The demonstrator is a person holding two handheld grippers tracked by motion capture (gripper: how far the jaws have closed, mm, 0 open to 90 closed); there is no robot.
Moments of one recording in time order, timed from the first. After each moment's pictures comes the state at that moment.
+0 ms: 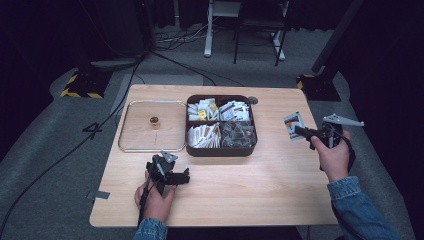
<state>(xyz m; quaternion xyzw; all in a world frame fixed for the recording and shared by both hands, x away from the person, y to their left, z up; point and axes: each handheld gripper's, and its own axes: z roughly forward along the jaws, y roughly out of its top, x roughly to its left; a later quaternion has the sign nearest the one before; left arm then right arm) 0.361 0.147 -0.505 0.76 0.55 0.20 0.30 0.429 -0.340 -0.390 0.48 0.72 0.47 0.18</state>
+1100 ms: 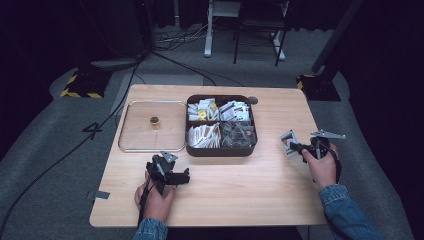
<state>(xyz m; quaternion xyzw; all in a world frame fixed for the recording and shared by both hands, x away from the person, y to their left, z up) 0.361 0.147 -0.505 0.76 0.55 0.20 0.30 0.439 -0.349 -0.468 0.53 0.72 0.41 0.15</state>
